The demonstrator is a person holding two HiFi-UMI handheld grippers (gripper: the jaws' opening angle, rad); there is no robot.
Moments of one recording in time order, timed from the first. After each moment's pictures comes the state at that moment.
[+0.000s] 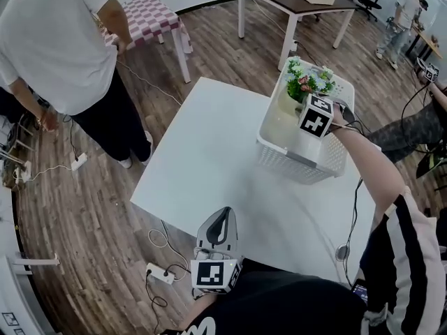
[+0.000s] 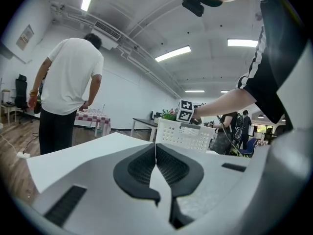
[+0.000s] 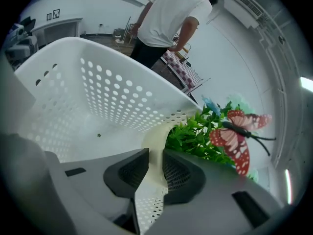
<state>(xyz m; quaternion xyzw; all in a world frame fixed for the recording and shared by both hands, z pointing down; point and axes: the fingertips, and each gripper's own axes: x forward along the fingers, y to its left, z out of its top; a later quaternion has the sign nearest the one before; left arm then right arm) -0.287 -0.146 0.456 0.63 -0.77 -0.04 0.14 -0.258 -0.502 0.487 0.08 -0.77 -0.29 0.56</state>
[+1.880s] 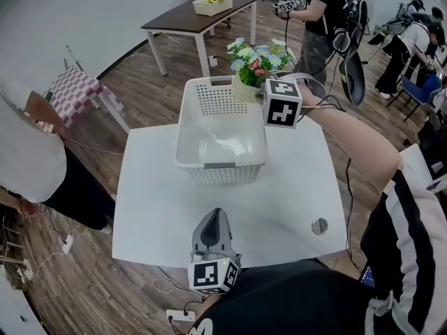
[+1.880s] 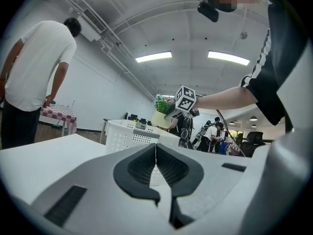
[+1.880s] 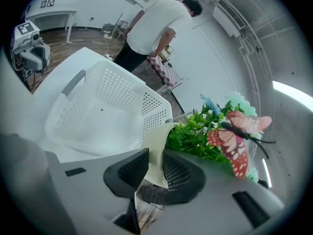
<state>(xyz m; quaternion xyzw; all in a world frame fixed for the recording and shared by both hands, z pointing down) -0.186 -0.209 0.425 0.74 -0.65 -0.06 0.12 -0.111 -0.504 0.360 0.18 -0.75 -0.33 0.54</state>
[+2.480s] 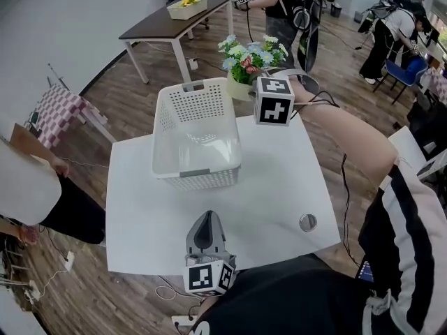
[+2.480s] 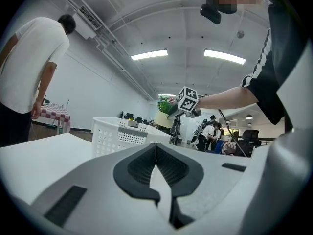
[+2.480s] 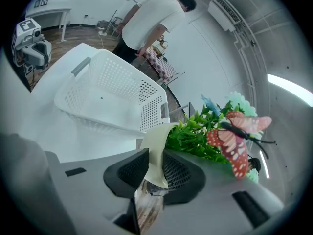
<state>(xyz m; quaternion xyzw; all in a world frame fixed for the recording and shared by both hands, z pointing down) -0.154 -0.219 0.427 0.76 -0.64 -0.05 0.12 -0.047 -0.517 0.359 0.21 -0.74 -0.32 0.55</state>
